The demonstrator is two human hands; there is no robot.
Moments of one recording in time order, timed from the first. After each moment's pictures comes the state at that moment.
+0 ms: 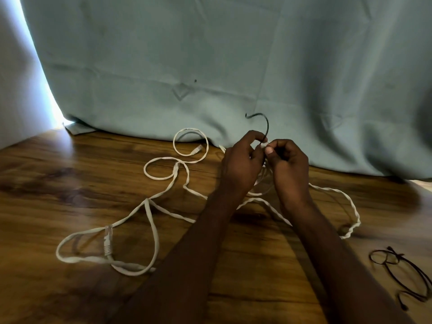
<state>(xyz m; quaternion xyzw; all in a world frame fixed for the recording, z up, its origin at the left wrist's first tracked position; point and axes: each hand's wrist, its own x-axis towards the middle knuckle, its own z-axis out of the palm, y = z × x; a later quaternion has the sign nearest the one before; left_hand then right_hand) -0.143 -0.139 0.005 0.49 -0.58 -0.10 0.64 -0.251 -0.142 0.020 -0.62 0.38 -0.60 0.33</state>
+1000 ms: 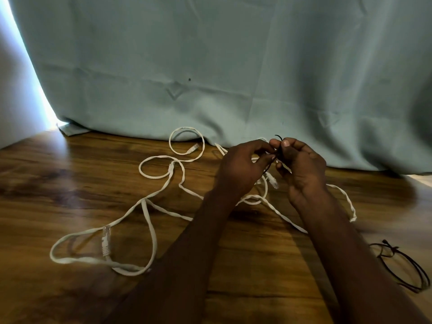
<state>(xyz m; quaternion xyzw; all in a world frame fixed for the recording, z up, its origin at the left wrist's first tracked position) -0.145 -0.139 -0.001 0.47 -0.64 -0.11 0.60 -0.272 -0.142 0.037 -0.43 0.39 -0.63 0.51</state>
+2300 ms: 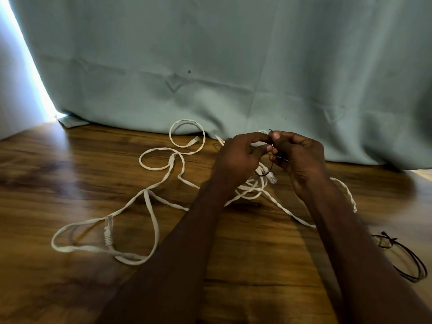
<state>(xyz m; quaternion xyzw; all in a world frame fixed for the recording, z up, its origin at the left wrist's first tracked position) -0.137 -0.142 -0.001 0.50 -0.63 -0.14 0.58 -0.281 -0.152 0.035 -0.53 0.37 -0.57 0.50</state>
